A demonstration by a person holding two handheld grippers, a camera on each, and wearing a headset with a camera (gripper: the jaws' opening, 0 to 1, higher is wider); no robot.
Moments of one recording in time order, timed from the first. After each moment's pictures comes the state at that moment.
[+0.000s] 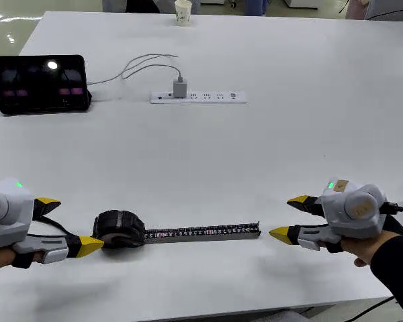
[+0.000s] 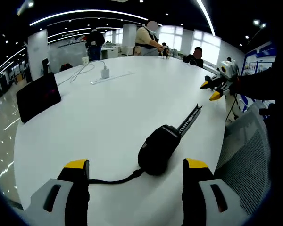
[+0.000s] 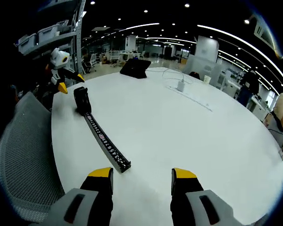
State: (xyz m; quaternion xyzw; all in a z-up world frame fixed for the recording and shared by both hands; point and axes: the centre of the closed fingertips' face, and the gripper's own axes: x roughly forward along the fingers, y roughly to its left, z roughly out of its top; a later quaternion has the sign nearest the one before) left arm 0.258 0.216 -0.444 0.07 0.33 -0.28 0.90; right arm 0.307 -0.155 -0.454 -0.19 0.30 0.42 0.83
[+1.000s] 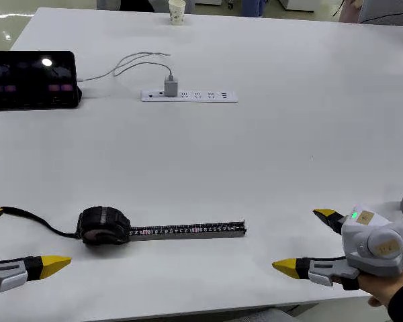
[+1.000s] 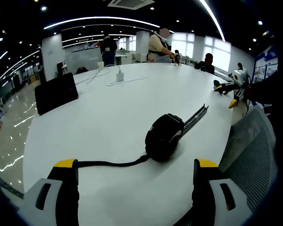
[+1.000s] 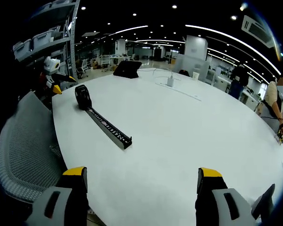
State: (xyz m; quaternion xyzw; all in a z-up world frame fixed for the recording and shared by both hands) left arm 0.231 0.237 -0.447 0.07 0.31 -0.23 0.92; right arm 0.270 -0.197 -0.465 -0.17 0.30 0.40 0.85
